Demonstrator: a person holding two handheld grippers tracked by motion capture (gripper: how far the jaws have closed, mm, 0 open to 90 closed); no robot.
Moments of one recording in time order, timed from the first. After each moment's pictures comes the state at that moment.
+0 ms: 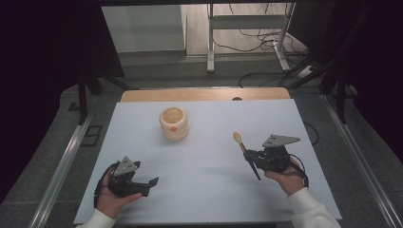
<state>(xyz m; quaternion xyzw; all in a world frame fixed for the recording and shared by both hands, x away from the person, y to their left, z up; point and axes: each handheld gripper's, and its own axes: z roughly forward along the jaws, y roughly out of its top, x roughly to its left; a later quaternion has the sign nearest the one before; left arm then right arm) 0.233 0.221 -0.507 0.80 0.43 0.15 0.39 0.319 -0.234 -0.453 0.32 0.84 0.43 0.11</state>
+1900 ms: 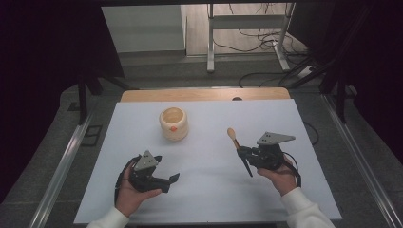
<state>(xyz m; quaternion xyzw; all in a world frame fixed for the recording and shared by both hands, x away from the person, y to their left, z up) 0.248 0.164 -0.488 0.81 0.38 0.14 0.43 0.320 -0.216 -0.447 0.31 0.83 0.45 0.12</state>
